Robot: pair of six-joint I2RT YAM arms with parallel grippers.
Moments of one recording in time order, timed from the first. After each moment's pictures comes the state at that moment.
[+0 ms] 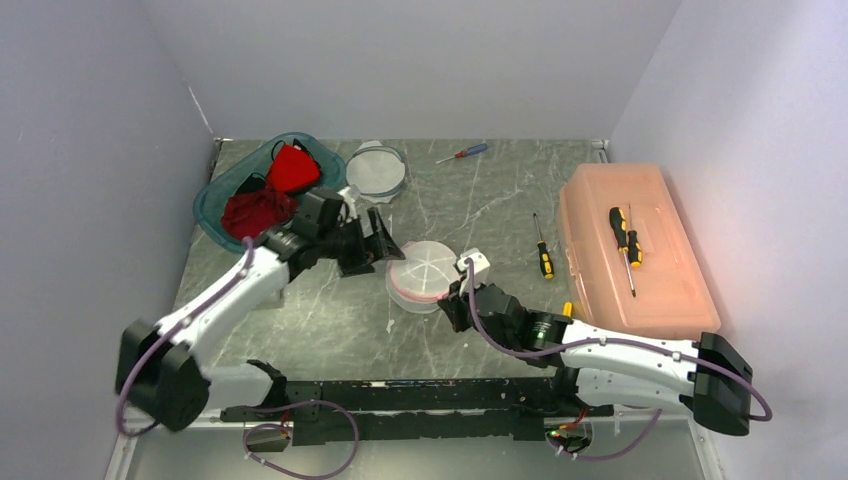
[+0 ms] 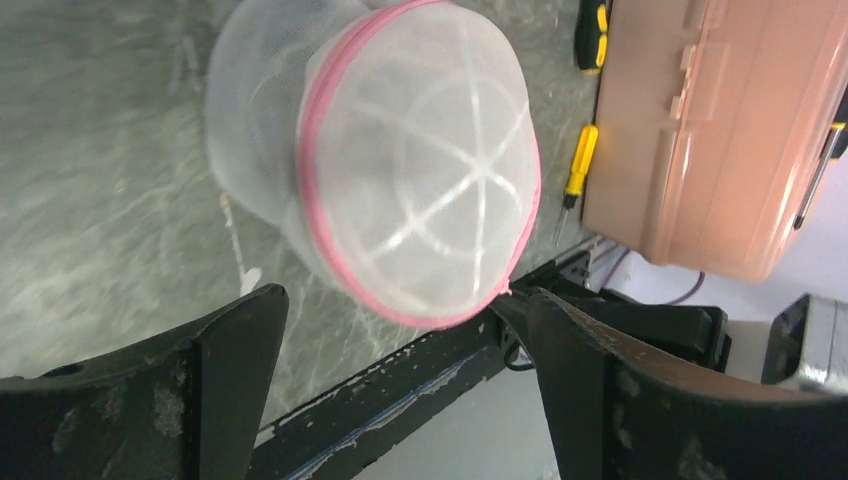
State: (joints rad) left arm -0.51 1.32 1.00 -0.46 0.40 -0.80; right arm 1.13 0.92 0.45 0.02 0.37 0.42
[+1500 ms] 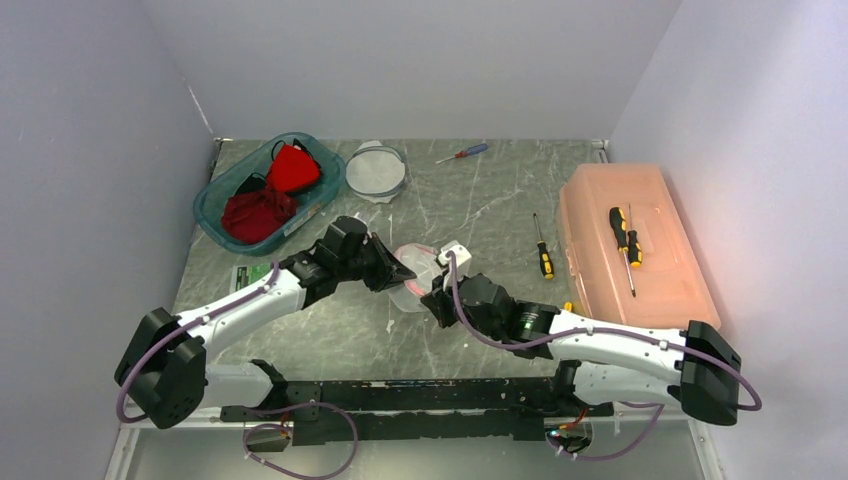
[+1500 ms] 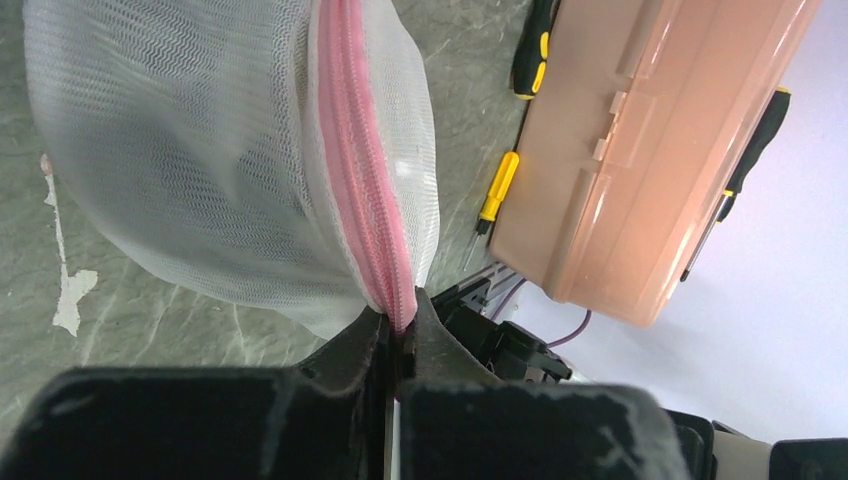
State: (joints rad) left arm -0.67 1.26 0.77 -0.16 0.24 -1.24; right arm 1.13 1.06 0.58 0.06 0.26 0.37
